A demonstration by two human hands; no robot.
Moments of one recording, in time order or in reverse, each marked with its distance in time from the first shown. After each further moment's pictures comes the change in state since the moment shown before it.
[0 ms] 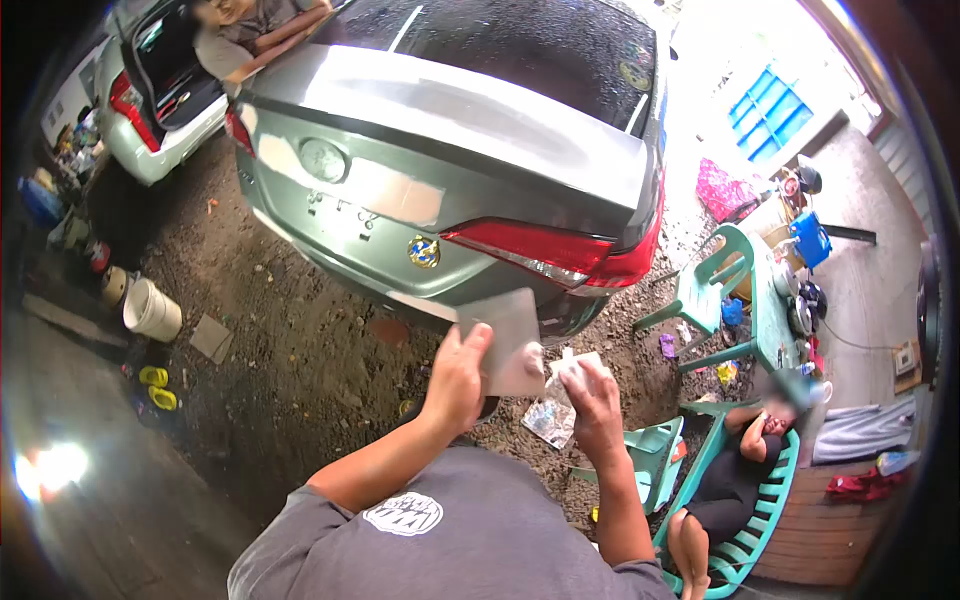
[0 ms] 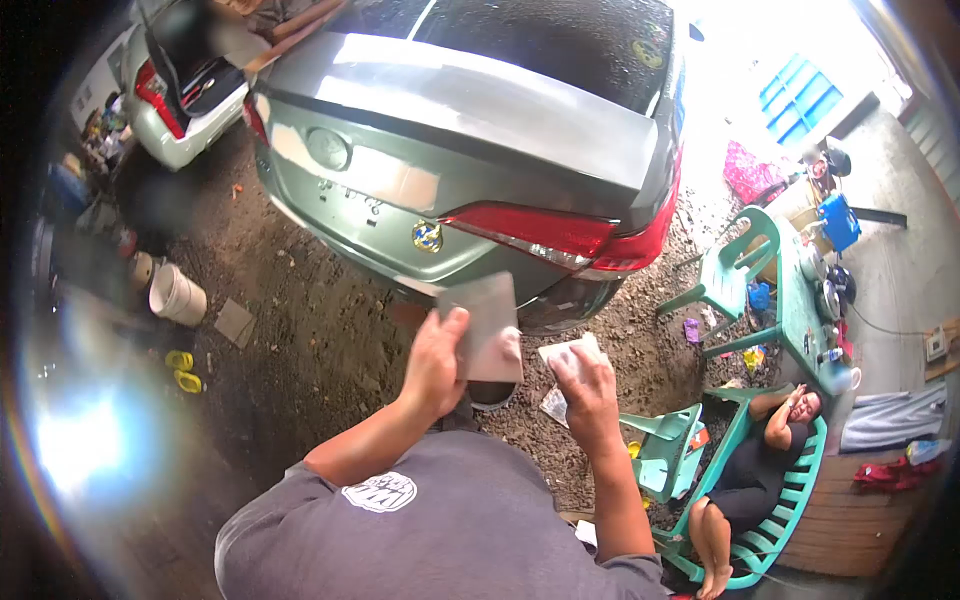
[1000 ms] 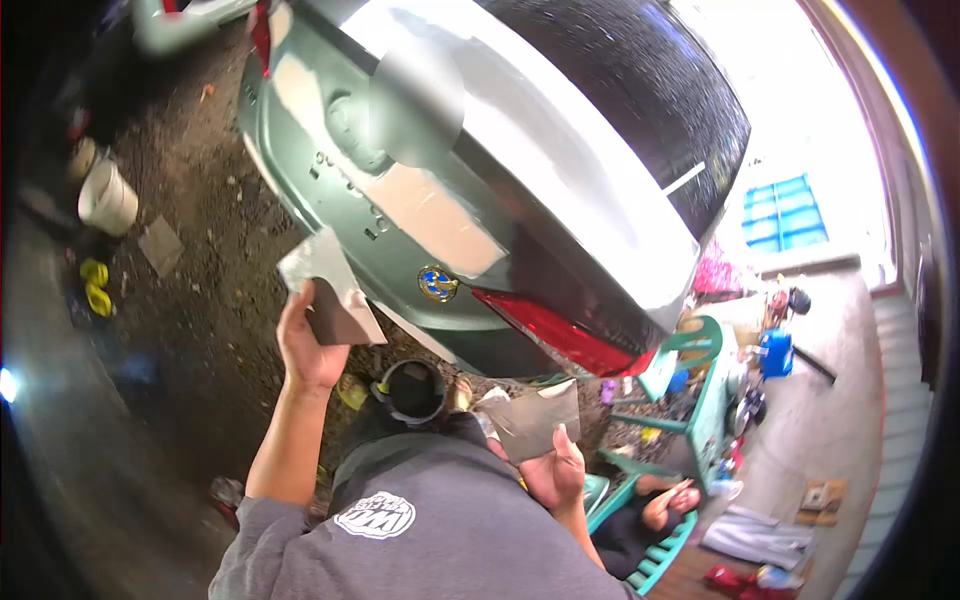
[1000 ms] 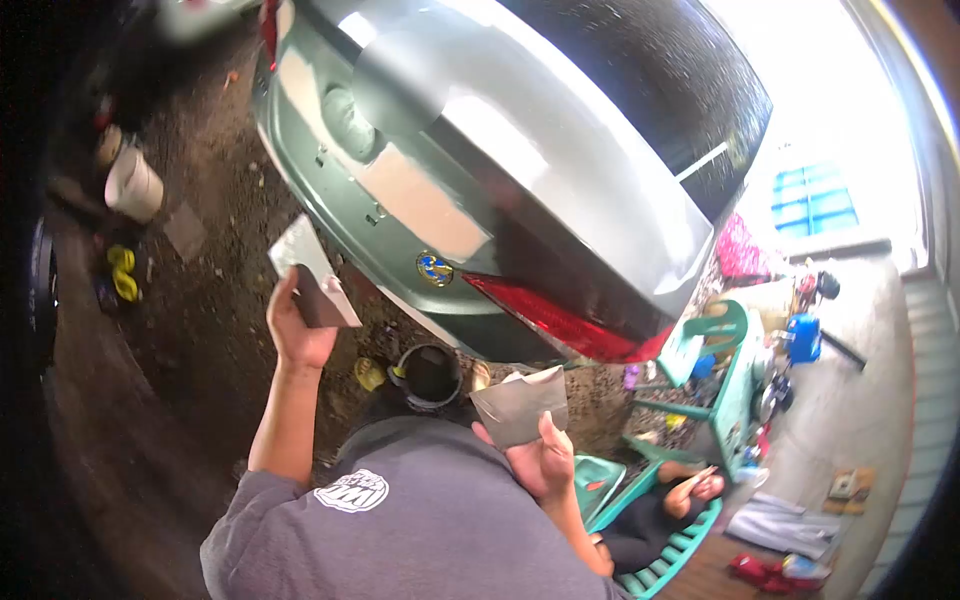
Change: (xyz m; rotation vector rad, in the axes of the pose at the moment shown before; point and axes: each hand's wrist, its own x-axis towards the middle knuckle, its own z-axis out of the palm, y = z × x) left_hand 0.118 0.121 -0.185 -0.592 0.348 0.374; right_hand 0.145 -0.034 0.040 2.038 -0.213 1.146
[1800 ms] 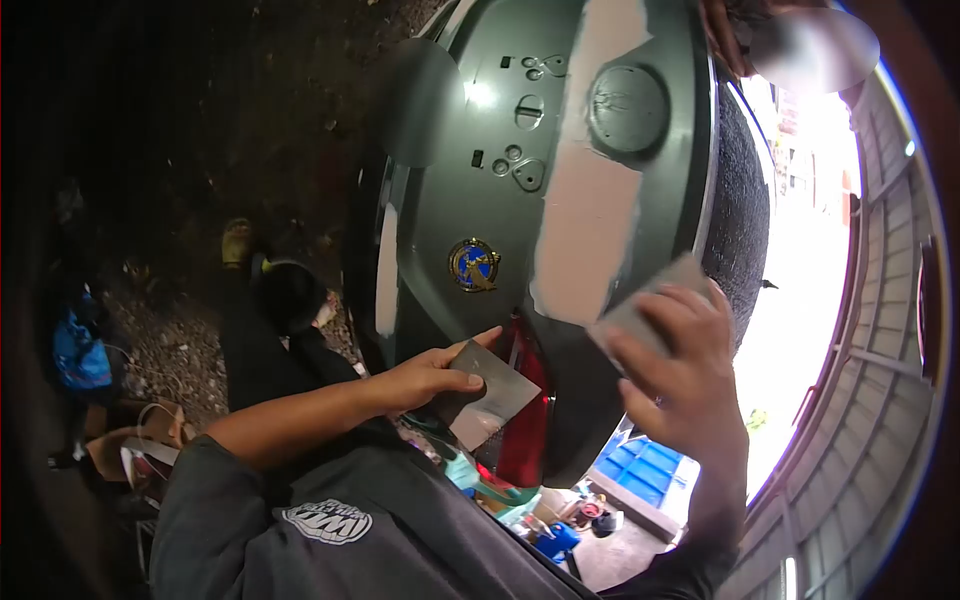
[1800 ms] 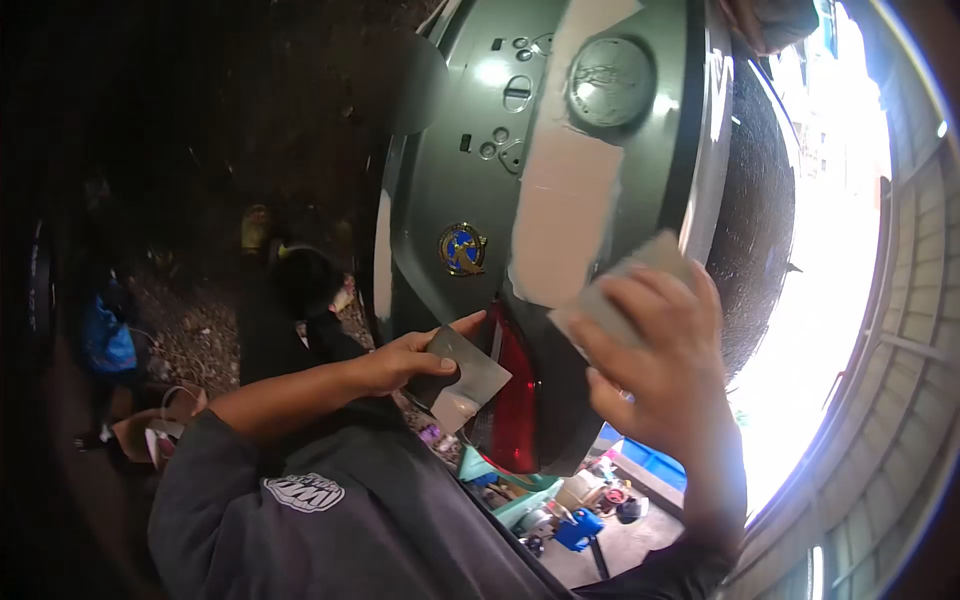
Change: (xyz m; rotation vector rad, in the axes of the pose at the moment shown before) left_hand -0.023 -0.219 -0.058 0.022 -0.440 -0.214; right_hand 0.170 -0.085 0.268 2.309 1.377 0.591
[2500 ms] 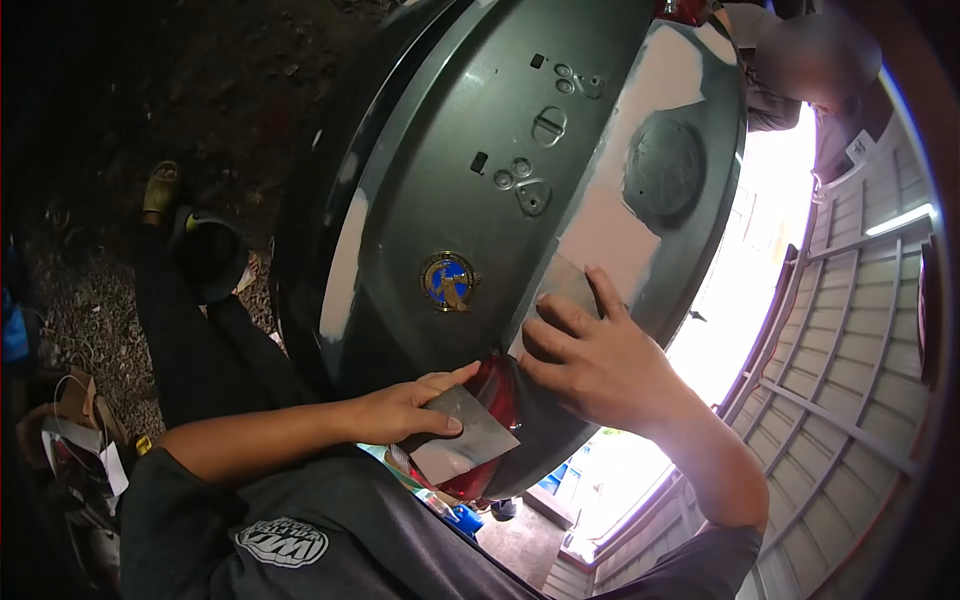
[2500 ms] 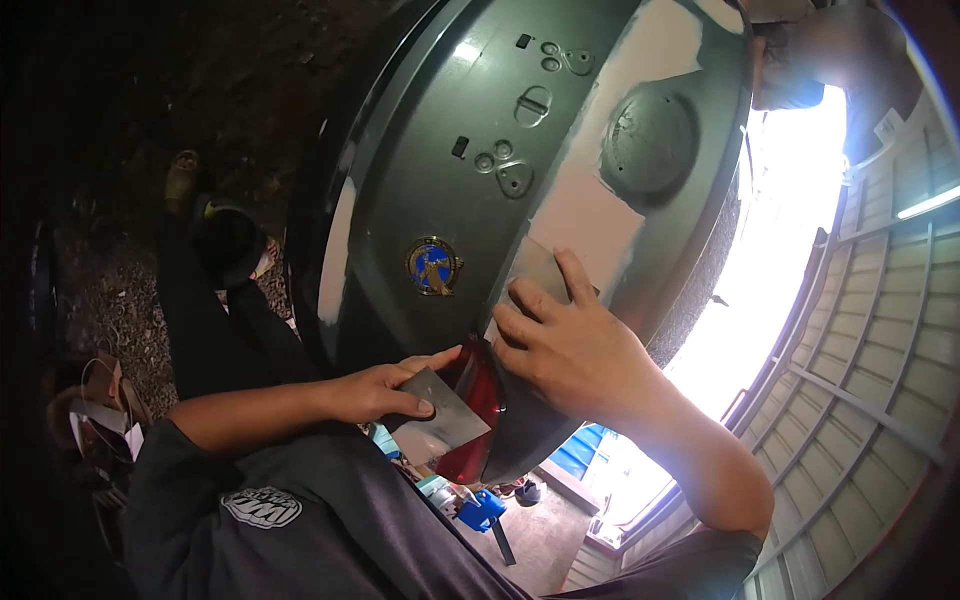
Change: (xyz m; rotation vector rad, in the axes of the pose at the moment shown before) left_hand 0.015 -0.020 -0.027 0.158 -0.153 0.162; right_hand 0.121 0.000 0.044 -0.199 -0.576 -0.501
